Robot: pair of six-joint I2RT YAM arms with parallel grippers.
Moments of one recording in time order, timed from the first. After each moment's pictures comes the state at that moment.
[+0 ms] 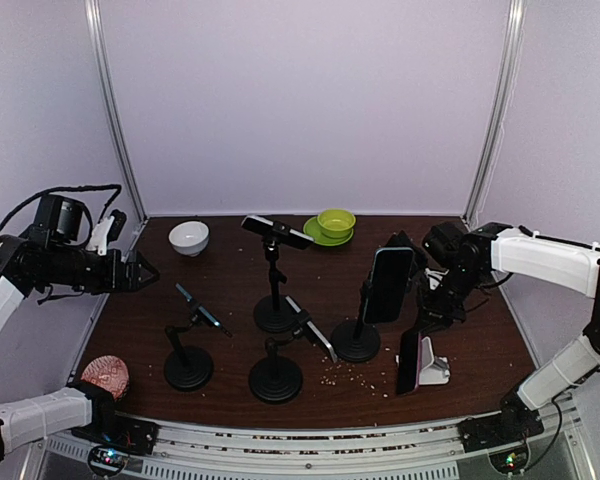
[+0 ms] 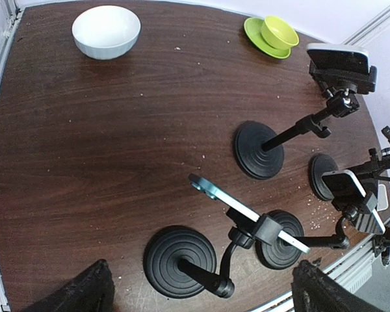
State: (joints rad) left arm -0.23 0.85 1.06 -1.01 0.27 -0.25; right arm 0.48 1.45 1.03 -0.98 -0.27 0.66
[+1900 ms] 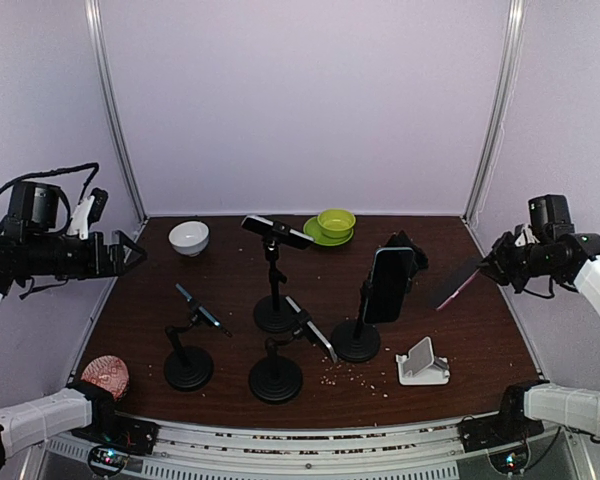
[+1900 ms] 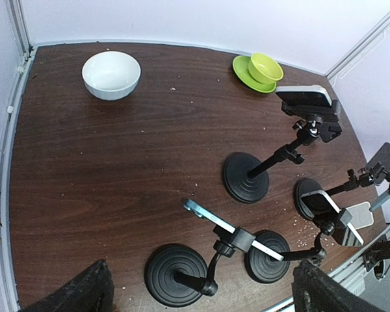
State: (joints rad) left arm -0.23 0.81 1.19 -1.05 0.25 -0.26; right arm 0.02 0.94 0.97 -0.82 -0.24 0.88
